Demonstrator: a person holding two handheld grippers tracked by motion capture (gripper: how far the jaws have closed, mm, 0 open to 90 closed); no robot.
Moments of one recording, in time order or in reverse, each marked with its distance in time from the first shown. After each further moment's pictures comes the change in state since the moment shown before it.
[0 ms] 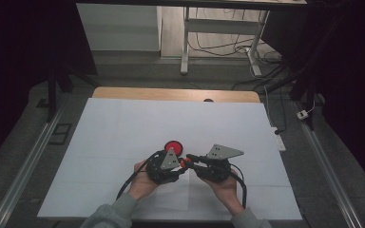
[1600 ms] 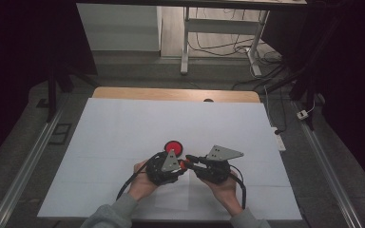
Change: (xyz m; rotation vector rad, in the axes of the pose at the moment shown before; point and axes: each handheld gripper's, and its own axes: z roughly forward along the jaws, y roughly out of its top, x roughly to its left) left arm -0.002 -0.003 0.001 0.025 0.004 0.028; right arm 0.002 -0.002 0.001 -0.016 -0.002 -0.006
